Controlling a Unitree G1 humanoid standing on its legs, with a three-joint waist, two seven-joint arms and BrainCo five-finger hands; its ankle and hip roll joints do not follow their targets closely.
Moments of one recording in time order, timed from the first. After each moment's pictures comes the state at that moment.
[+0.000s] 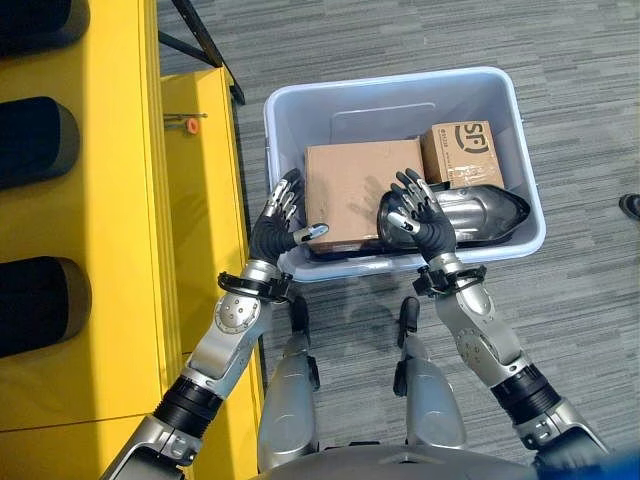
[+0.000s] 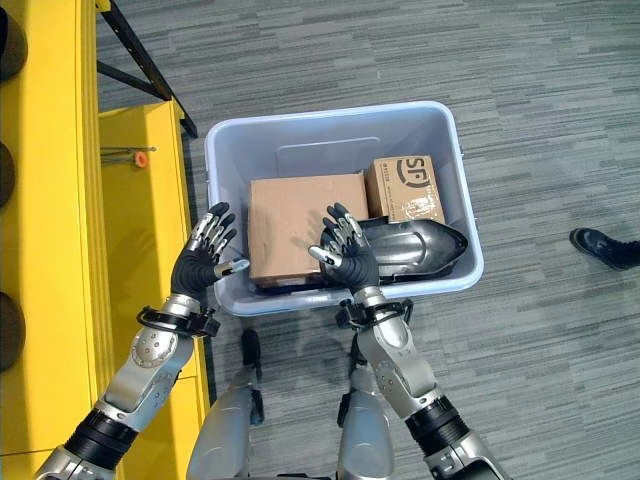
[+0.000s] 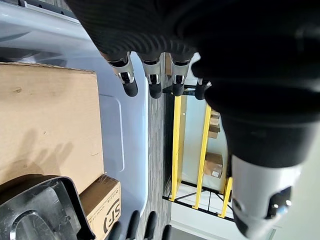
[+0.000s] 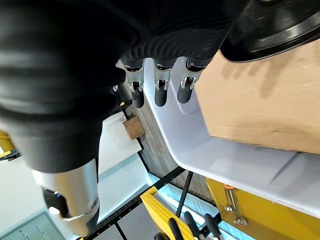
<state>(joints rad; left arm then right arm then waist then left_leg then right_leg) -0.14 0.45 -0.33 -0.04 -0.44 -0.28 0.16 -0.22 -0.30 0.41 0.02 0.67 -0.19 -0.12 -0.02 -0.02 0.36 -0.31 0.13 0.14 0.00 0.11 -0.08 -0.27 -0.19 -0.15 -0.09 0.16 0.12</state>
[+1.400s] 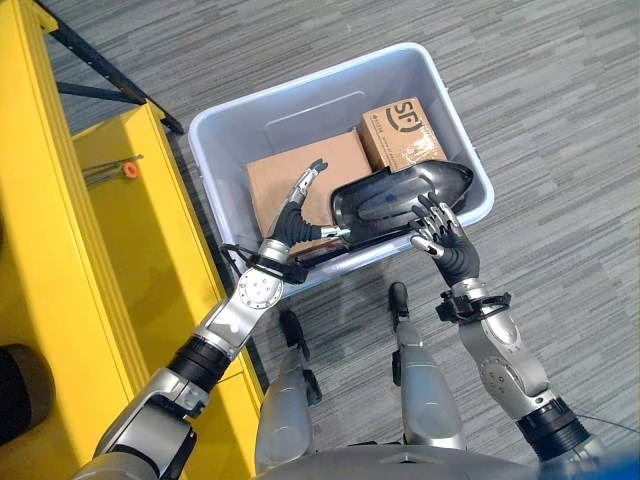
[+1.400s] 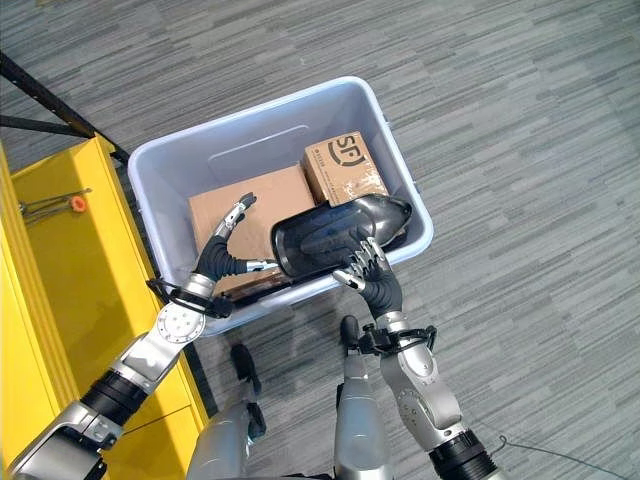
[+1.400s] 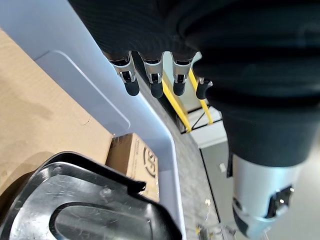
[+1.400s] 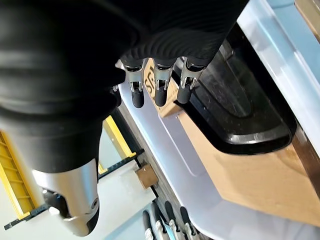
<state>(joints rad) -0.38 0.48 -0.44 0.22 0.06 -0.27 0.29 -0.06 -0.37 0.37 -0.05 0.69 -0.23 -0.08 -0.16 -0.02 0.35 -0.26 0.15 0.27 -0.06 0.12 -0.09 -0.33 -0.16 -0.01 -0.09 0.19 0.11</state>
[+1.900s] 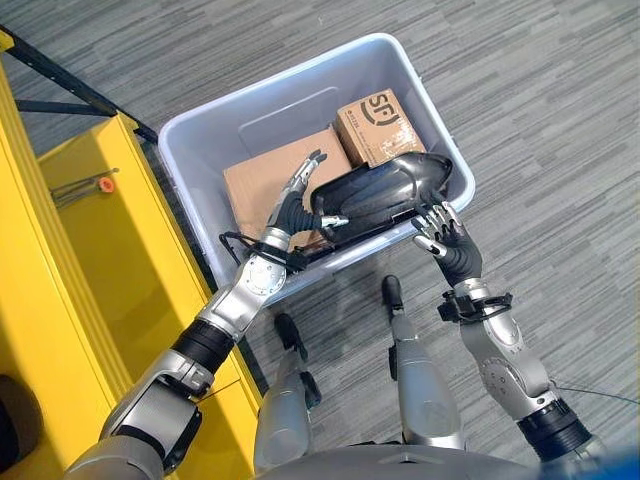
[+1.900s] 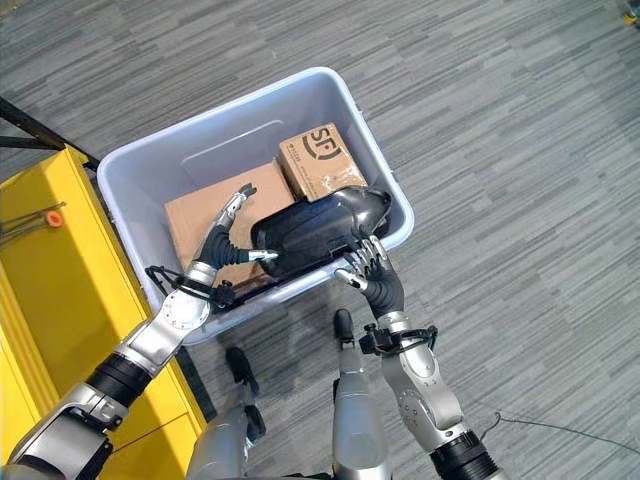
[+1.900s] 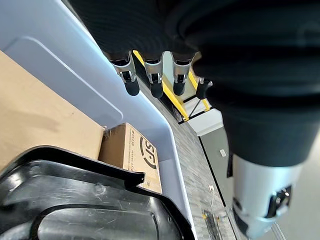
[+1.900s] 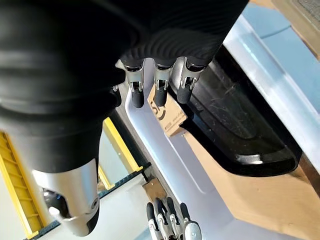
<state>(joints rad) -0.47 0.48 -0.45 0.30 0.11 -0.25 0.34 -0.05 -0.38 0.37 -0.06 0.70 -0.25 -0.08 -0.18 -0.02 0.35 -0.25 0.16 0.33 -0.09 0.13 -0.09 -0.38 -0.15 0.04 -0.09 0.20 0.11</state>
